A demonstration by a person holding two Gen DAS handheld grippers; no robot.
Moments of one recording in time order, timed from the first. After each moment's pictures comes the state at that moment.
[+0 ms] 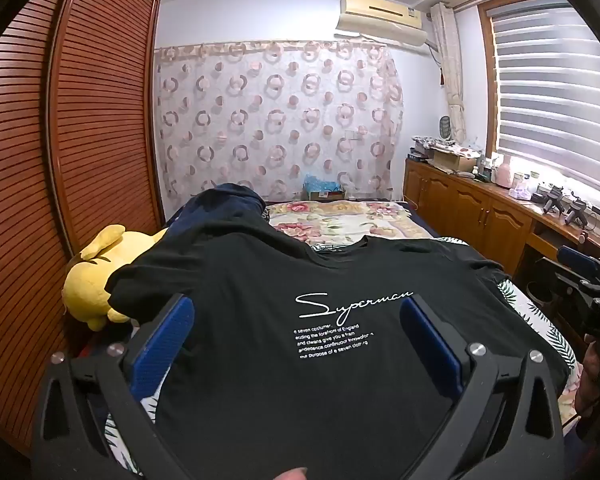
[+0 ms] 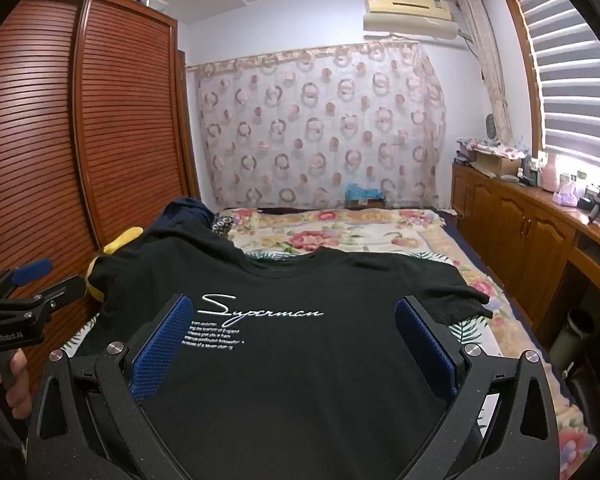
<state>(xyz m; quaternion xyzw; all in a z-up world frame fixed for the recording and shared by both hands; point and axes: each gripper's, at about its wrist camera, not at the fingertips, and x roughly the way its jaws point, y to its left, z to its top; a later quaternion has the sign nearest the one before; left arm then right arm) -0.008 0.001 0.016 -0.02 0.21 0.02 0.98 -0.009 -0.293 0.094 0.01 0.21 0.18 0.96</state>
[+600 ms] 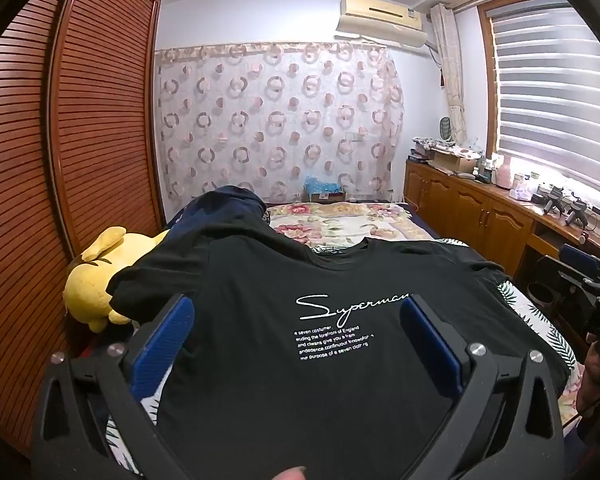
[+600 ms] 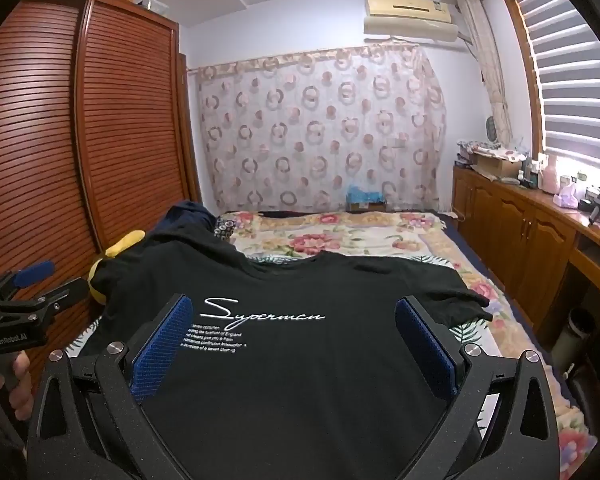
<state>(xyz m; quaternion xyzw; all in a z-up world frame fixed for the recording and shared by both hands) -0.009 0.001 0.016 -0.02 0.20 0.02 0.98 -0.011 -0.292 0.095 0.01 0.20 0.18 0.96</state>
